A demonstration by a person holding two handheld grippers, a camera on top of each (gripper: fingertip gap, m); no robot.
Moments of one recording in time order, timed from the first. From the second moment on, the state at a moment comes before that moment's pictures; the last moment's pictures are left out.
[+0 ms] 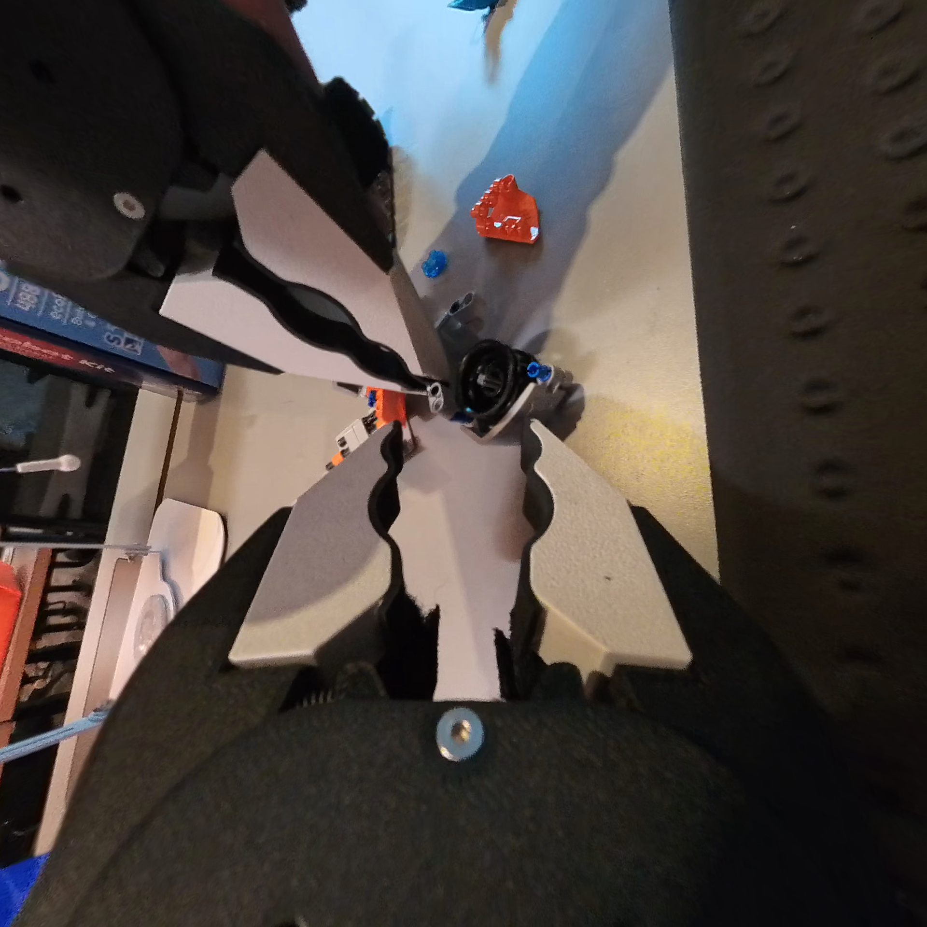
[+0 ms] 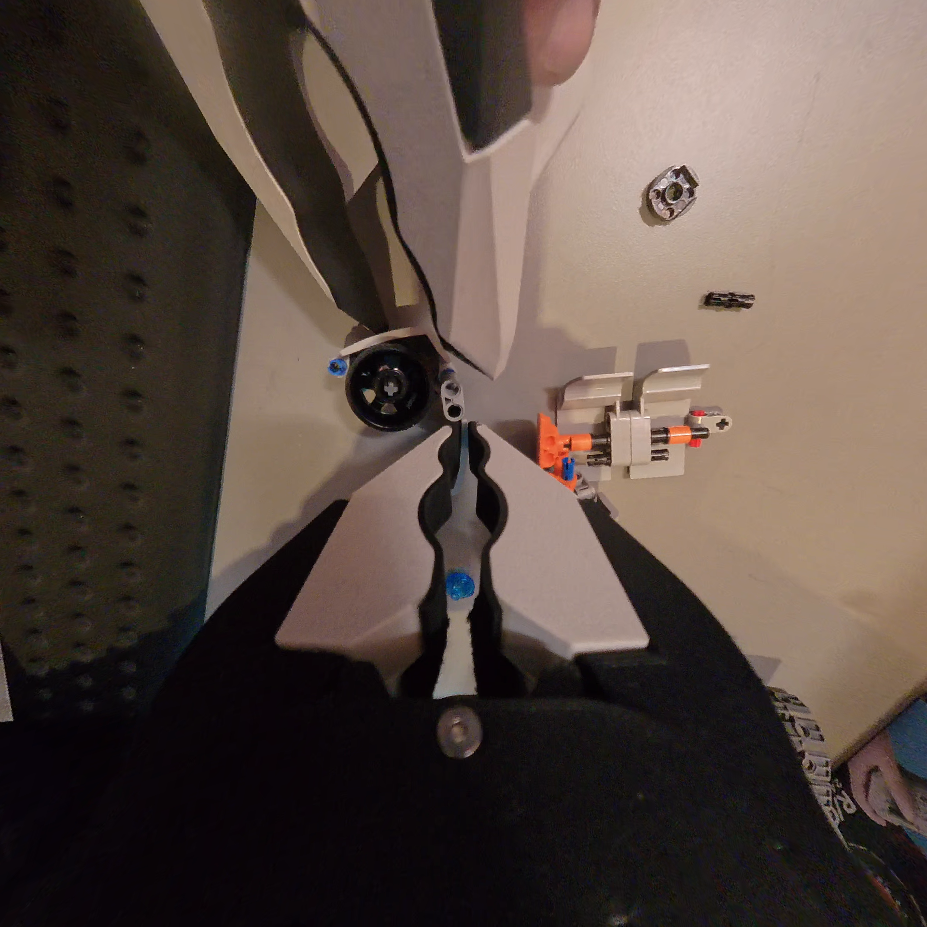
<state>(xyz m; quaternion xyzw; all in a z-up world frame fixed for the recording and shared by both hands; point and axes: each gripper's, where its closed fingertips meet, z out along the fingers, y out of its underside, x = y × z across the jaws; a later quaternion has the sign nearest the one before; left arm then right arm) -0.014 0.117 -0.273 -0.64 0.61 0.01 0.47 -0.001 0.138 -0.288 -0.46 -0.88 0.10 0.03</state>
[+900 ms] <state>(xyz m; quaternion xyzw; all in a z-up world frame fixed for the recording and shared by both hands) -0.008 0.117 -0.281 -0.63 0.63 0.02 0.46 -0.004 0.137 -0.287 -0.45 -0.89 0.07 0.03</state>
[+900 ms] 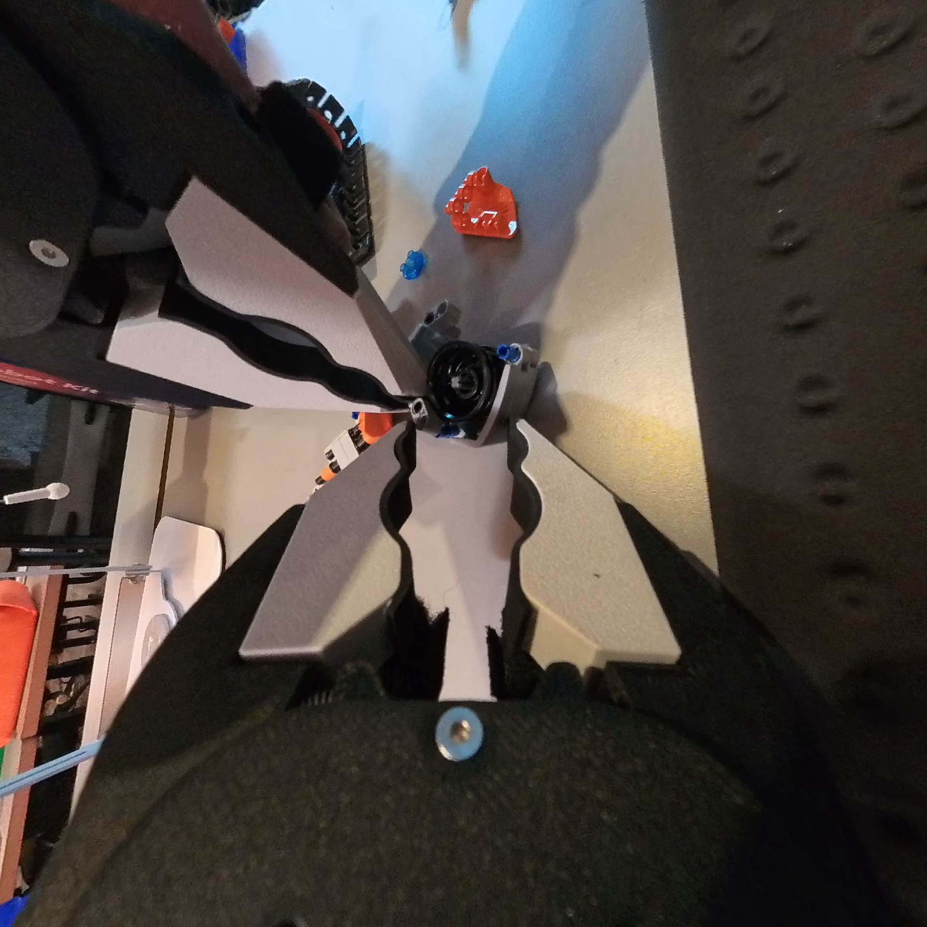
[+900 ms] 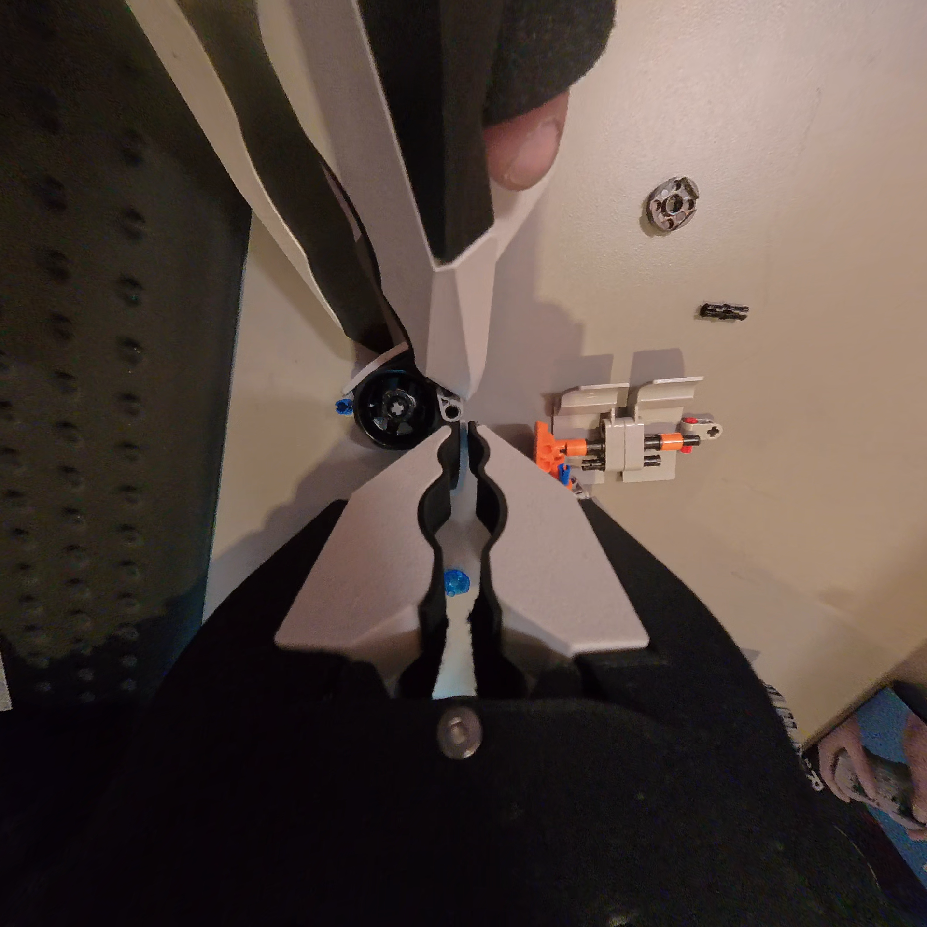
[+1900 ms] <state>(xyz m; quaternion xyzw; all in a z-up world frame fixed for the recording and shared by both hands) -0.010 0.120 -0.282 -0.63 0.63 0.04 0.46 -0.006 0.136 -0.283 -0.44 -0.90 0.05 0.01</state>
